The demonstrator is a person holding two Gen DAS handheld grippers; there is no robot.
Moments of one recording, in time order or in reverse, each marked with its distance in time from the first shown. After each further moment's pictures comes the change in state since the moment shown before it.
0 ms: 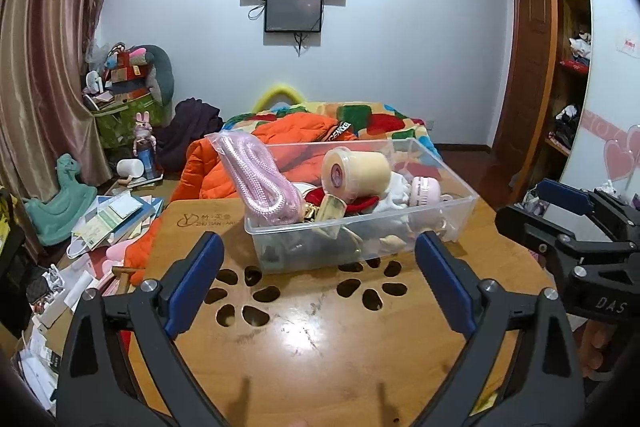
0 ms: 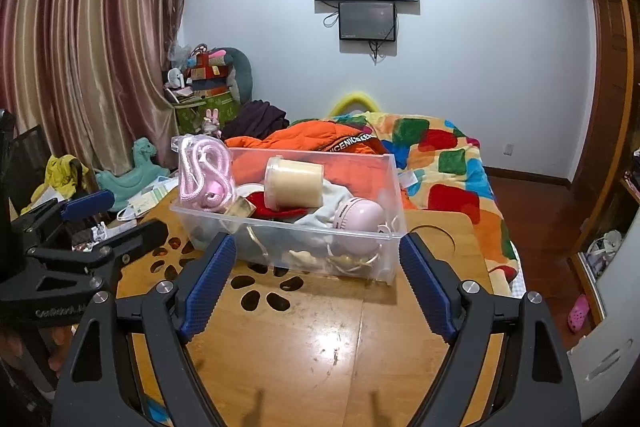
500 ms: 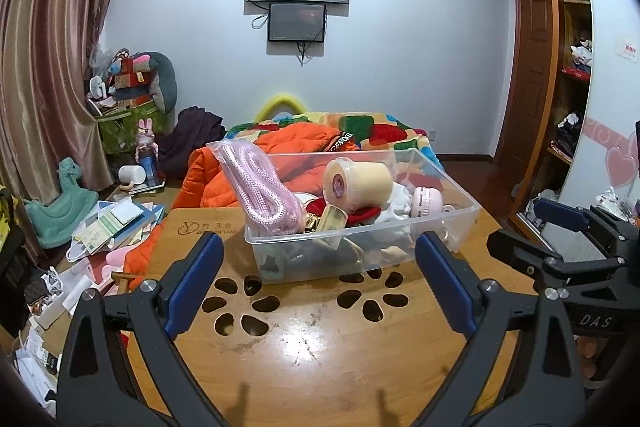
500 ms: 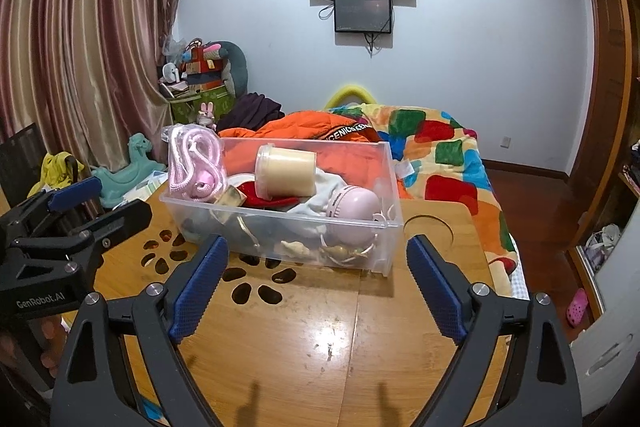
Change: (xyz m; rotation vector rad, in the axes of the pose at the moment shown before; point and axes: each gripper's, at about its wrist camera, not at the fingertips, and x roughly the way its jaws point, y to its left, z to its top) left arm 0.002 -0.001 0.000 -0.010 -0.036 0.010; right arm 0.012 -0.006 -0.009 0.008 0.031 -0.009
